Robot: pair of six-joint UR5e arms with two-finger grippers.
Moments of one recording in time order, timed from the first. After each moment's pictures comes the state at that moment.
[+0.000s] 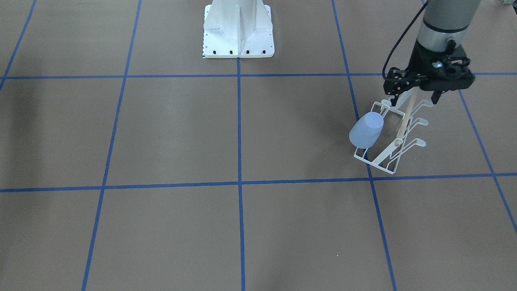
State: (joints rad) left arm -1.00 -1.85 -2.15 -1.25 -1.96 -0.67; right arm 1.50 -1.47 1.72 -1.82 2.30 -0.13
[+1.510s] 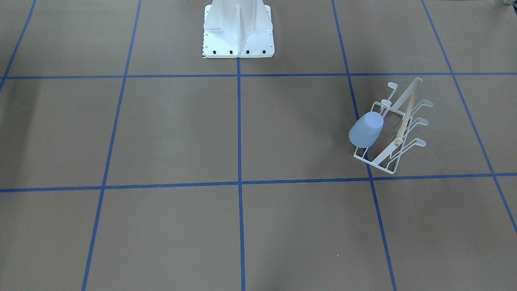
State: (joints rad) left arm -1.60 -1.54 -1.71 -1.42 -2.23 0.06; right arm 1.59 -1.59 1.73 -1.82 2.30 -0.13
